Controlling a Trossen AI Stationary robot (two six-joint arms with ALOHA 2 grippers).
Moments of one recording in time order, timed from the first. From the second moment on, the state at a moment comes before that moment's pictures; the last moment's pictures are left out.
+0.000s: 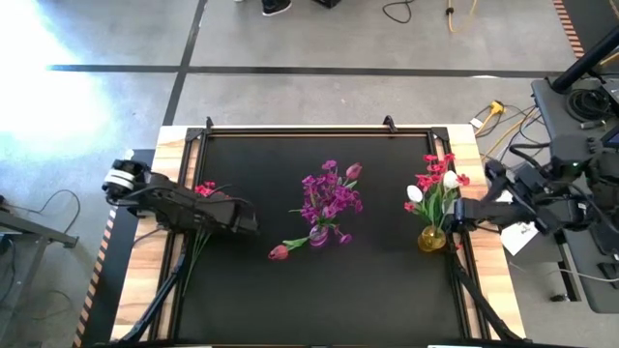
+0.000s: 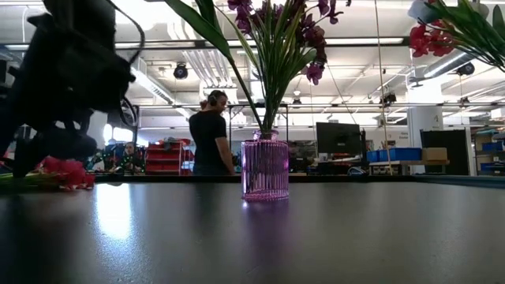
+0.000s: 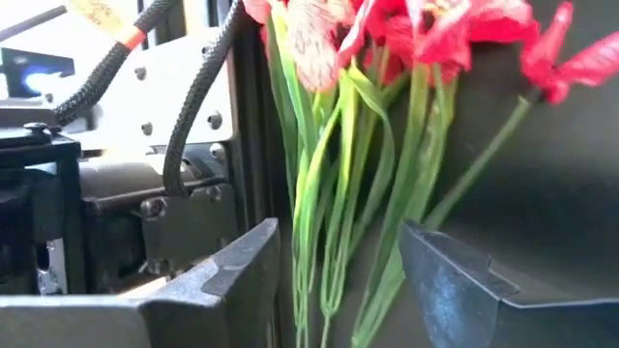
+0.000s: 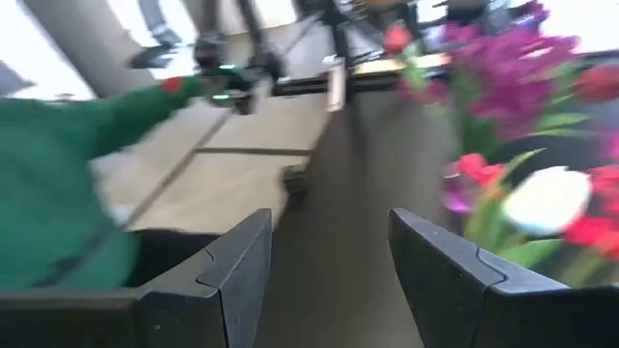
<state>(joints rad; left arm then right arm) -0.19 1.53 0.73 -1.28 -0.11 -1.69 -0.18 0.45 1.32 -1.27 -0.63 0.05</state>
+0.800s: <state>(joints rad) -0.06 1.72 0.71 -1.17 -0.09 -1.48 -0.18 0.45 1.32 -1.30 -0.70 0.11</state>
